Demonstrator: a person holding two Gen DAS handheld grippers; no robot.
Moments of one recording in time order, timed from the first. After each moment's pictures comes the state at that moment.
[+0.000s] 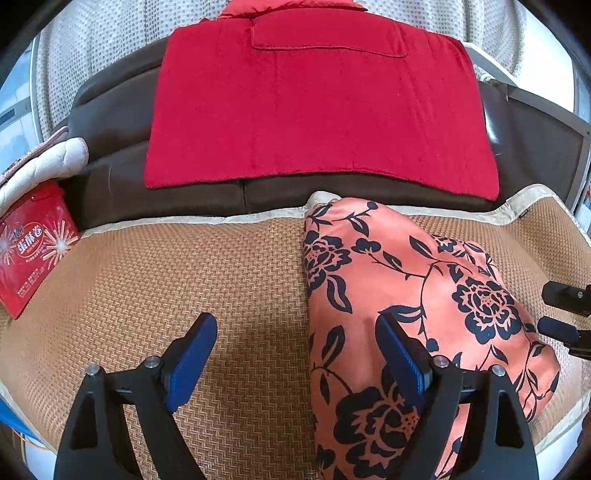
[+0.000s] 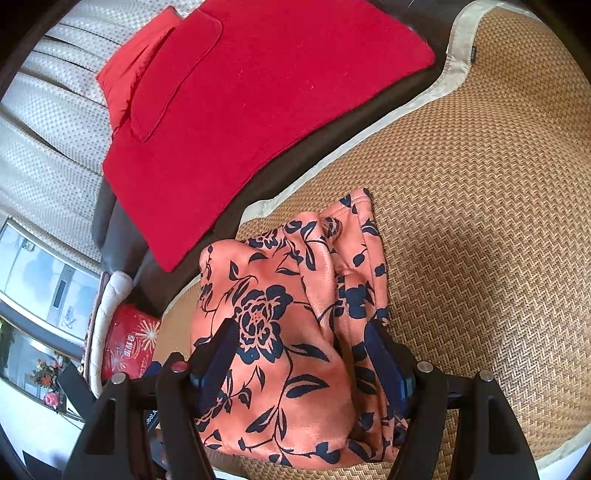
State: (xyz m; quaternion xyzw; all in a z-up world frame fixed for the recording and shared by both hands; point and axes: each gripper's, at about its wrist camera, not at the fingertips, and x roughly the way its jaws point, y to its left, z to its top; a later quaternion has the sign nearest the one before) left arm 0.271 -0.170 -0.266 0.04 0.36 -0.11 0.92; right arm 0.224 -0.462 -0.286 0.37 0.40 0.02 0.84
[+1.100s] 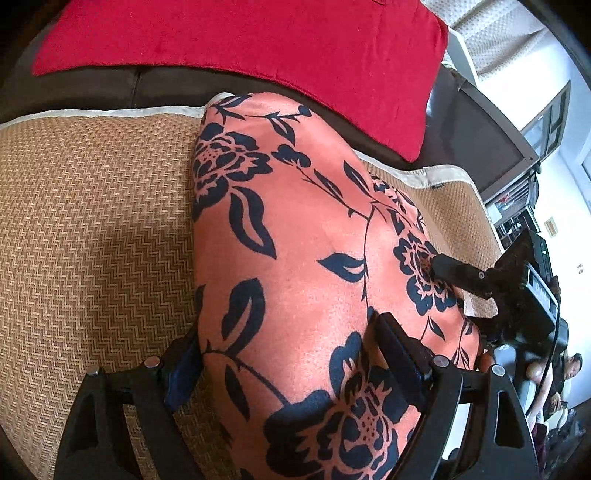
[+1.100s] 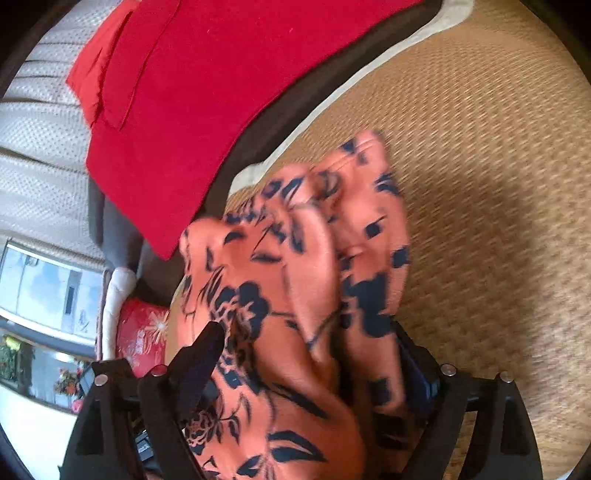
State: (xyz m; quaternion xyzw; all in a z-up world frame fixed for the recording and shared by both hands) left arm 0.324 -0.194 -0.331 -0.10 0.51 -0.32 0.79; right arm 0.268 -0.454 -0.341 0.42 0.45 0.06 0.78
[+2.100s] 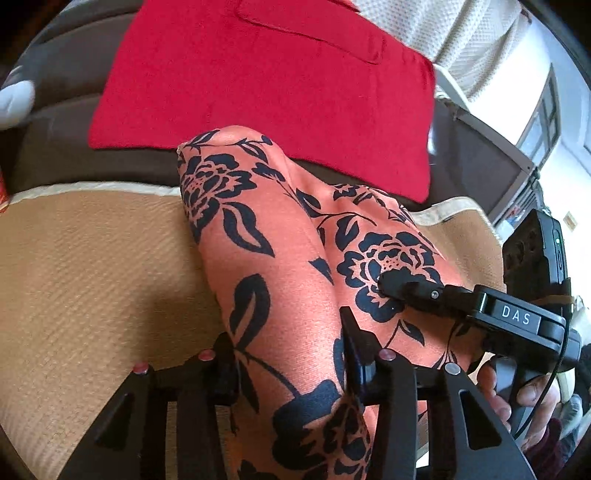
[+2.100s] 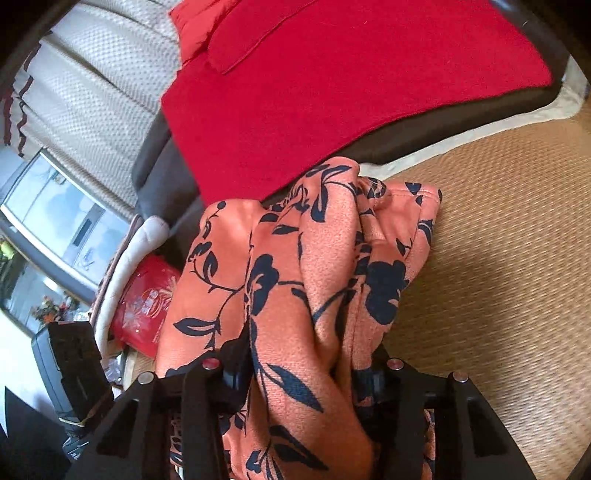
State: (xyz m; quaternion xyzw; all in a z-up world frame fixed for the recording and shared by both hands) left arm 0.301 -0.115 -0.272 -0.05 0.43 -0.28 0.86; right arm 0.287 -0.305 -0.285 0.30 0.40 0.13 0.85
